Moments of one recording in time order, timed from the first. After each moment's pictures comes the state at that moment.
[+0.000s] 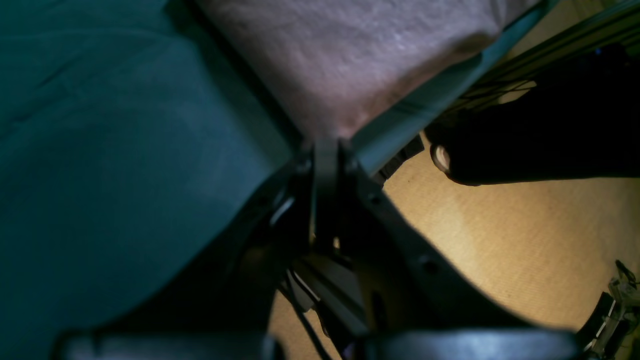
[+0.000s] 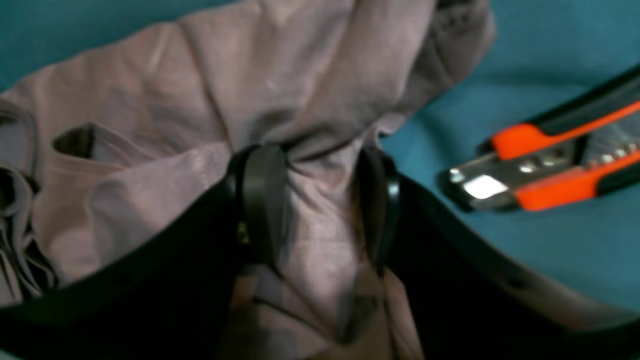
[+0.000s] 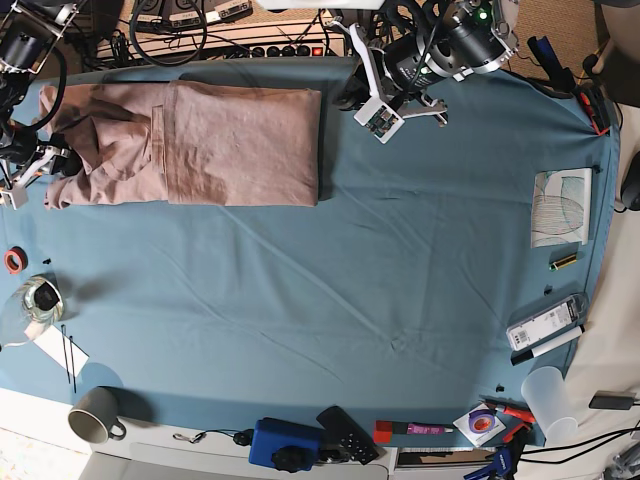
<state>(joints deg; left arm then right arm) 30.2 -4.3 15.6 132.5 -19.7 -22.3 62.1 -2.0 39.1 37.8 58.8 45.8 41.5 -69.8</state>
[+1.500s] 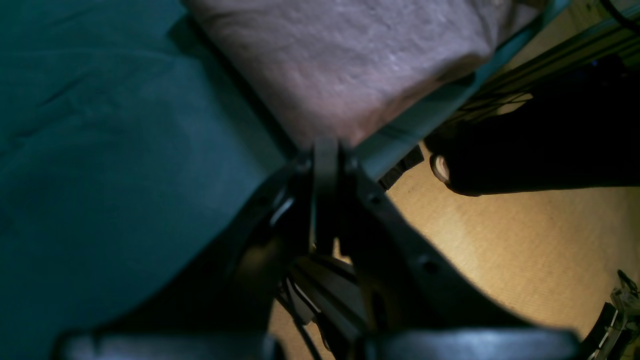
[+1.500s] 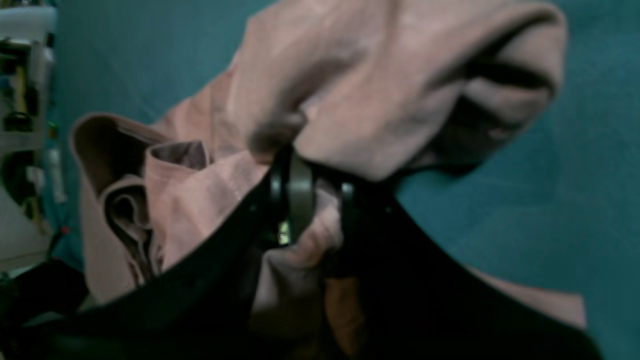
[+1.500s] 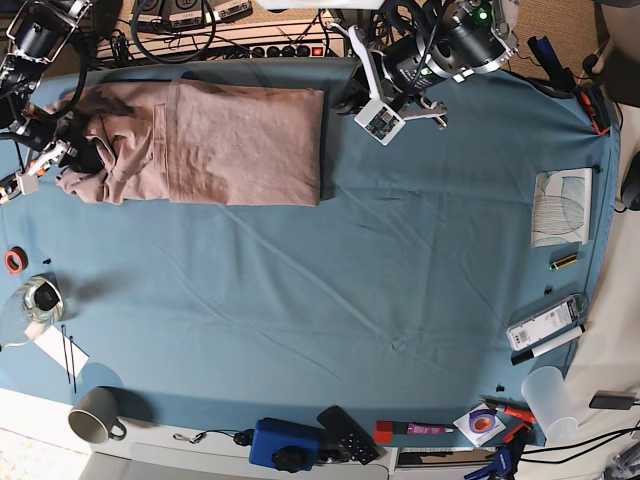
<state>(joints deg) 30.2 -4.3 15.6 132.5 -19.7 -22.5 59.9 -3.9 34.7 41.4 56.0 66.3 40.3 -77.2</state>
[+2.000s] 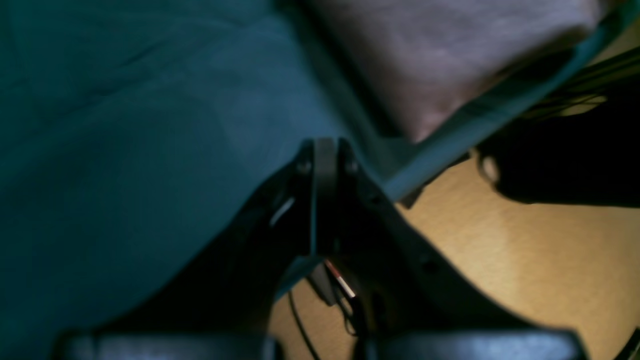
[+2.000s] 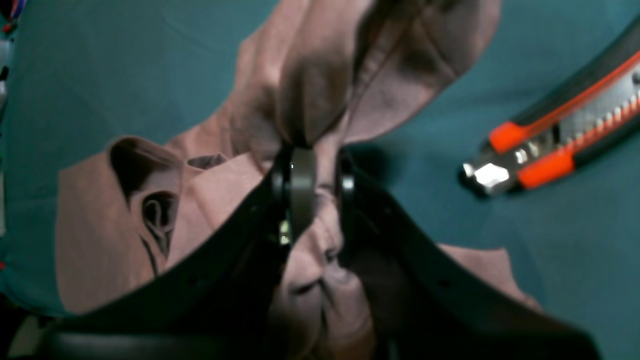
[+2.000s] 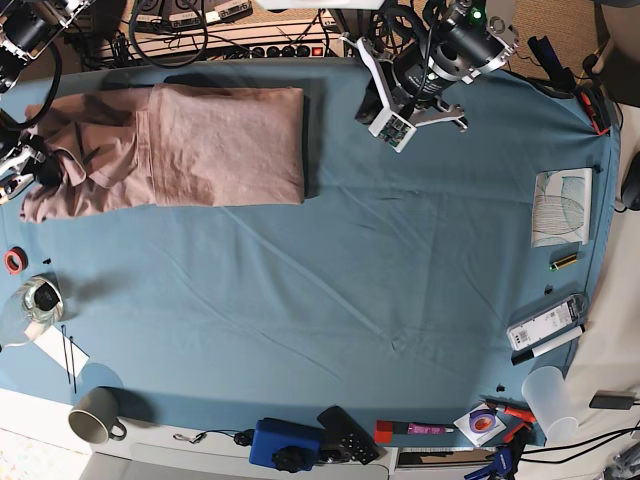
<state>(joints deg) 30.2 -4.3 15.6 132.5 -9.3 -16.6 60.0 -4.8 33.9 53.7 72.6 63.3 39.9 -80.4</state>
